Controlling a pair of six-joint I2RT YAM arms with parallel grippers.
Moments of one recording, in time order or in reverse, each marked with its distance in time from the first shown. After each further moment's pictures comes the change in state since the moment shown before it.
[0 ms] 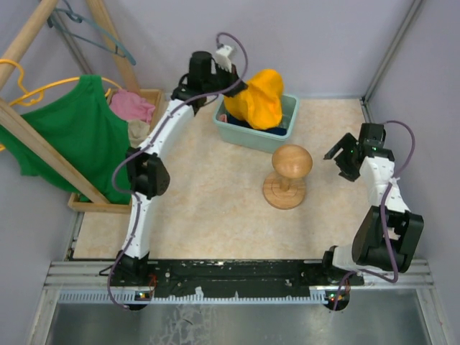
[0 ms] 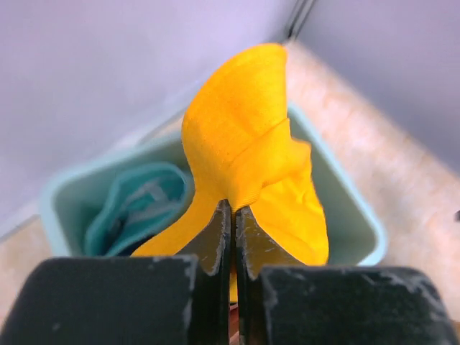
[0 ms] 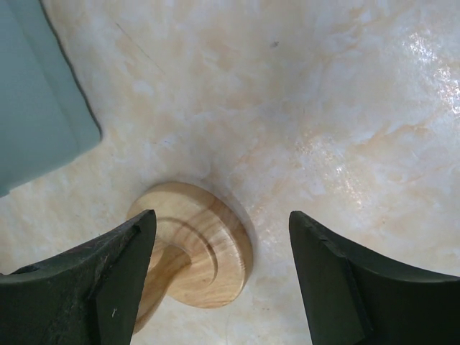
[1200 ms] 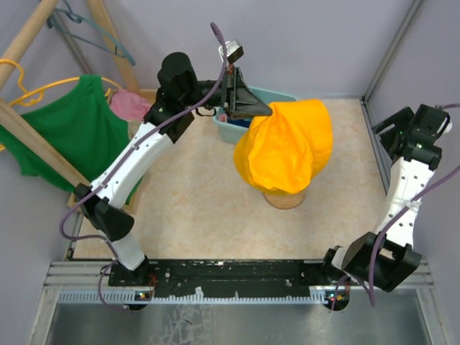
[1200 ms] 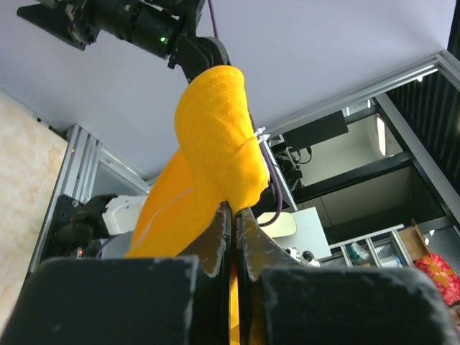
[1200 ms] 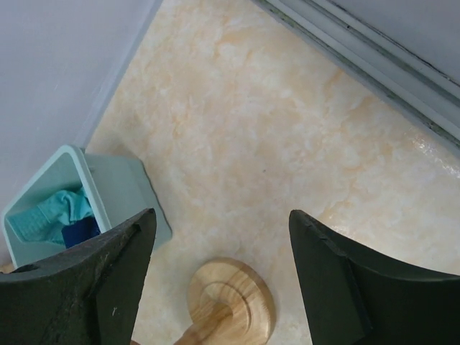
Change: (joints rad) left arm -0.193 -0.620 -0.425 0.377 0.573 -1.229; right arm -0.254 -0.126 0.350 -0.134 0.040 0.020
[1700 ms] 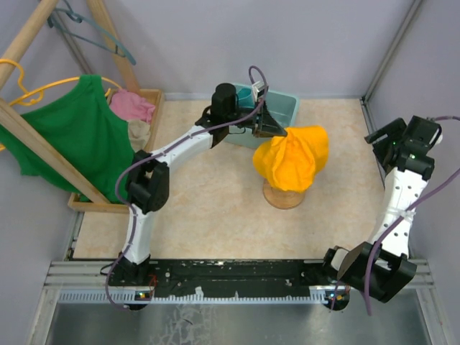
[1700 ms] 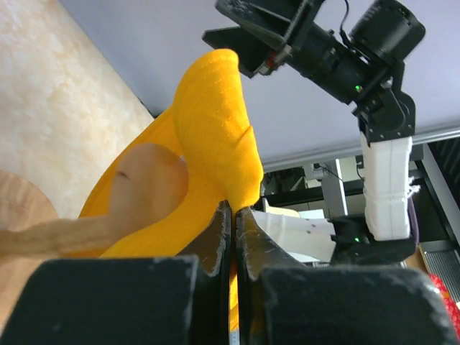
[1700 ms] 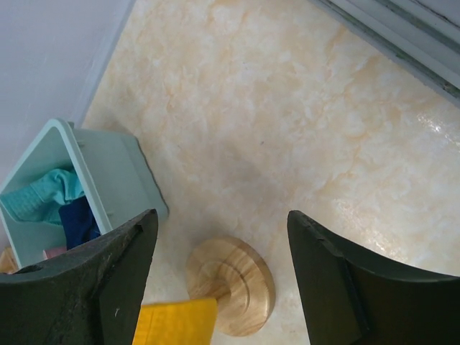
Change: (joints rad) left arm 0.006 0.320 -0.205 0.258 0.025 0.130; right arm 0.002 -0.090 -0.134 0.010 -0.033 0.033
